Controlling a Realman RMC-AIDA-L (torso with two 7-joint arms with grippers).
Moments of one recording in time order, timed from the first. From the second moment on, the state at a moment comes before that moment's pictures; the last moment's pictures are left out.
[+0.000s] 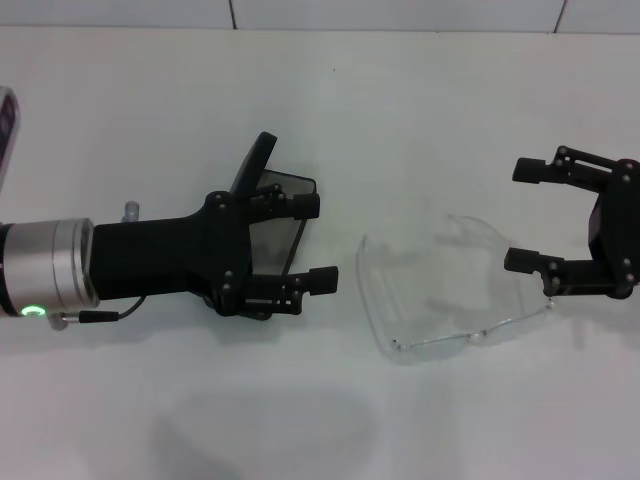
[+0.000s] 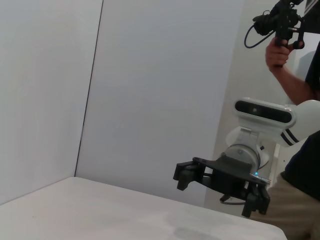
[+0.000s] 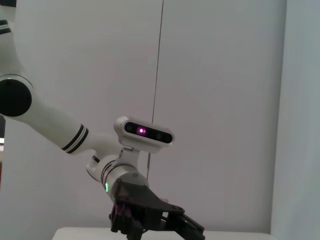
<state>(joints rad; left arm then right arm) -0.44 -1.99 1.20 0.53 1.43 1.68 -1.16 0.54 1.79 -1.75 -0.30 -0.77 -1.68 0.72</state>
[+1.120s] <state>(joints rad) -0.40 -2.01 1.07 0.96 1.77 1.41 -1.74 0.53 1.80 -1.74 -0.30 -0.77 -1.70 0.73</state>
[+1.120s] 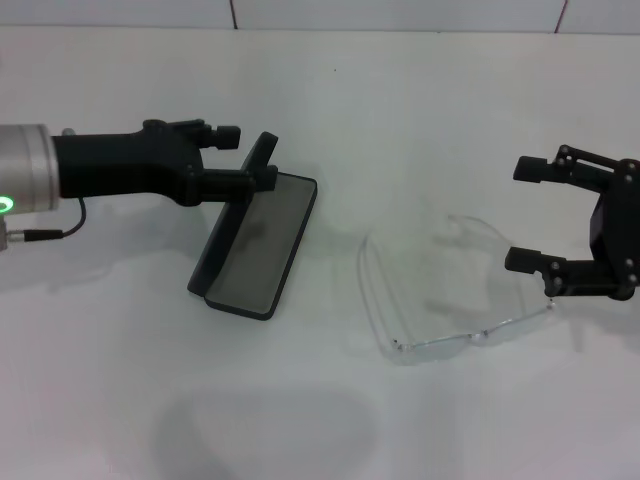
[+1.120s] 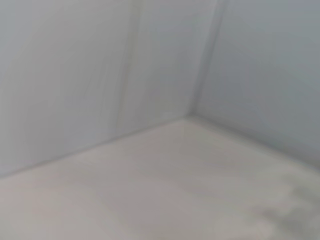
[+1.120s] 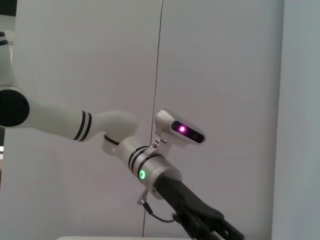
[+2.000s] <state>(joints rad) -0.40 -2.09 1.12 1.08 2.07 1.27 -1.88 0.53 1.81 -1.74 -0.31 -0.77 -1.69 0.73</state>
